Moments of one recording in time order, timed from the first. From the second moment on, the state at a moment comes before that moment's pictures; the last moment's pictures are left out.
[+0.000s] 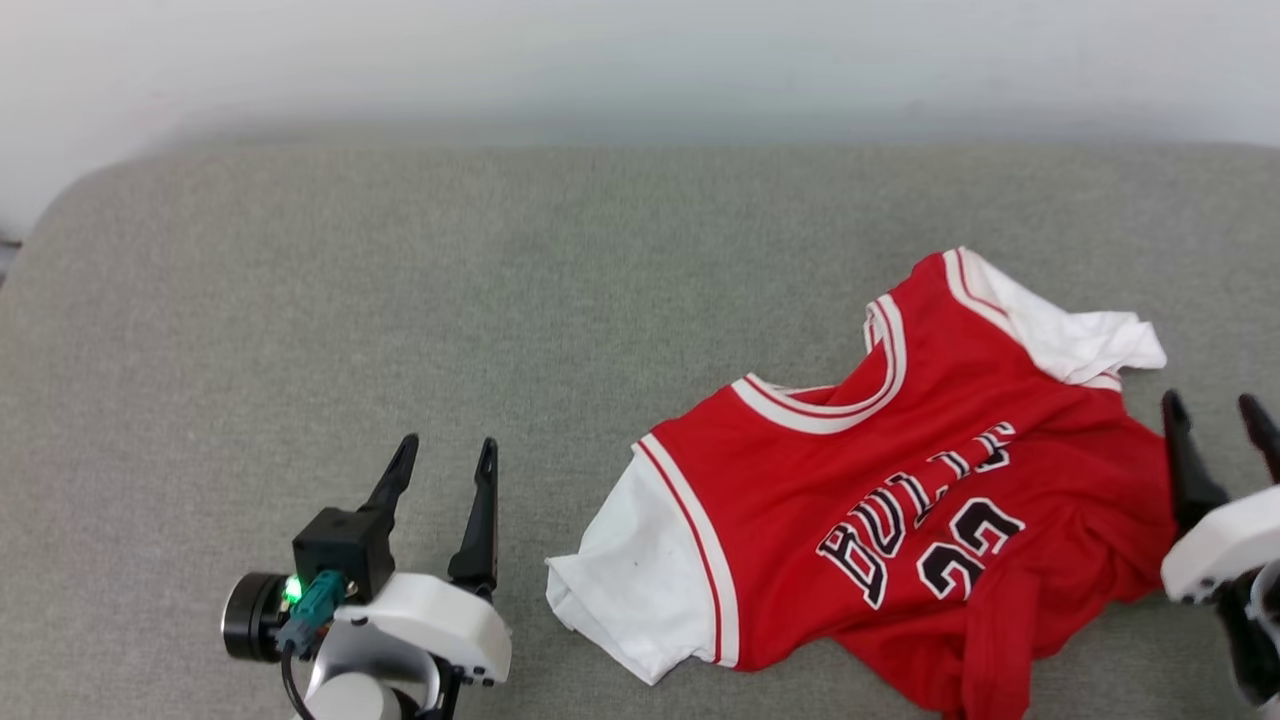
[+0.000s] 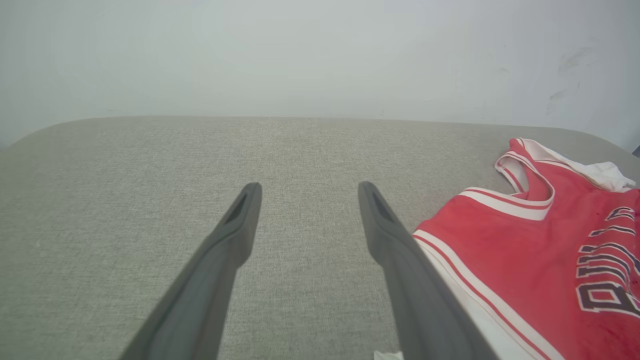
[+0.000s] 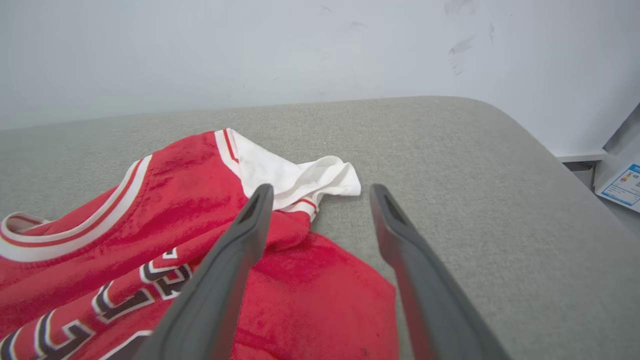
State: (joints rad) left arm -0.18 0.34 -0.49 0.10 -0.51 0.29 -0.23; right arm -0.32 -0.33 -0.10 0.54 0.34 0.13 -0.13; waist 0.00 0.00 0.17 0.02
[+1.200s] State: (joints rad) left arm -0.33 0.48 -0.73 0.22 -0.67 0.08 0.61; right arm 0.12 -0.07 -0.06 -0.18 0.24 0.13 0.07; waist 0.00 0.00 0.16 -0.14
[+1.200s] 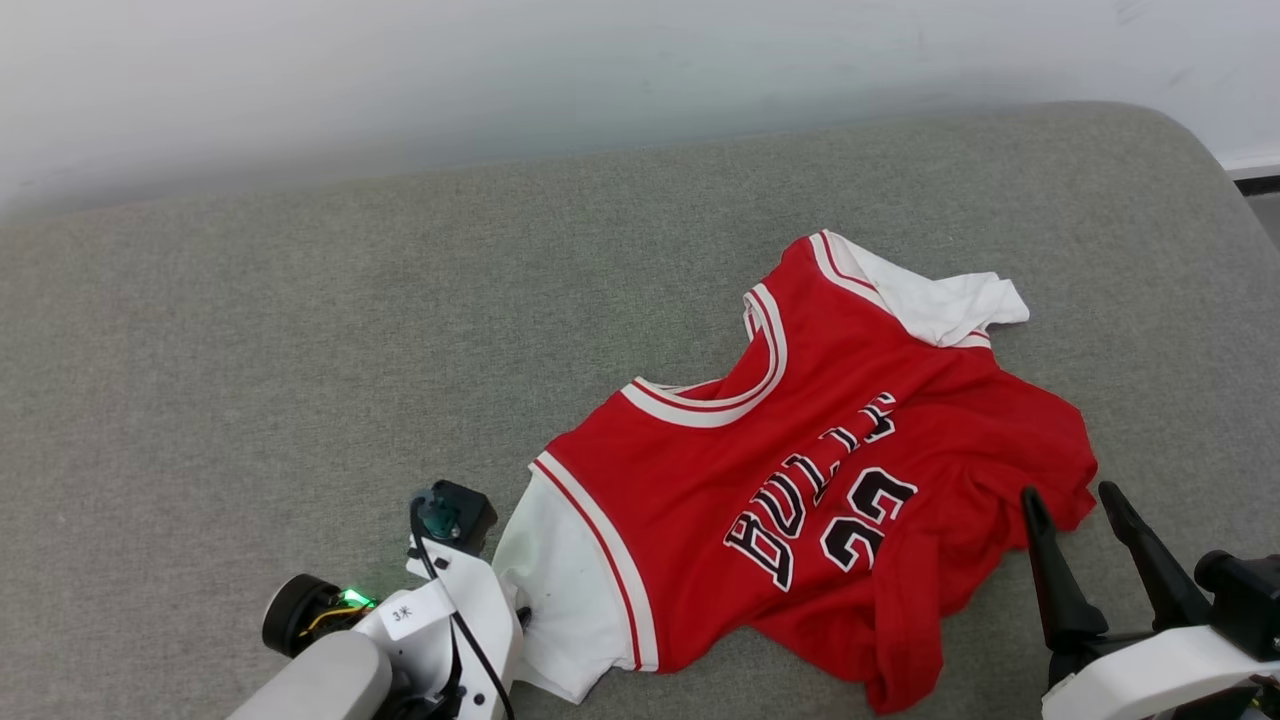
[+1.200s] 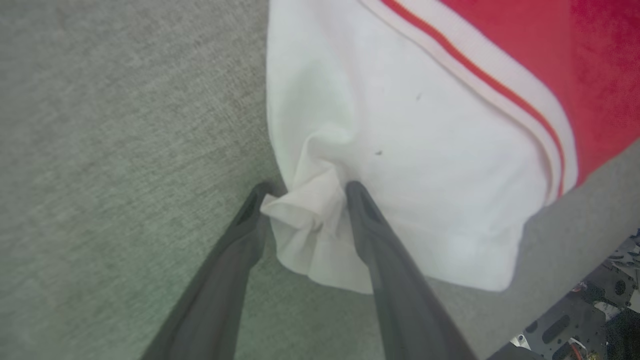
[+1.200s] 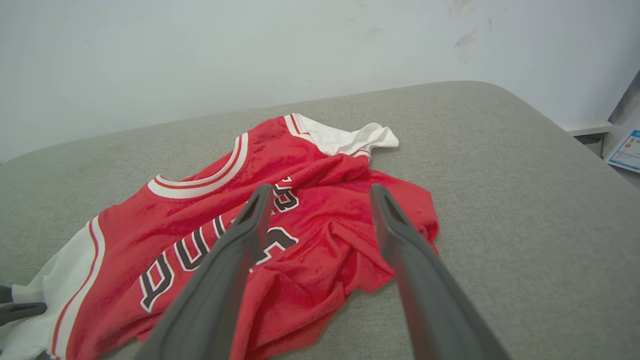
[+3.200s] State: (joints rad) left arm -0.48 0.39 -0.51 0.02 -0.58 0.29 0.01; right arm -0.82 -0.46 0.27 0.60 0.62 0.13 0.90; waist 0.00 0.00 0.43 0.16
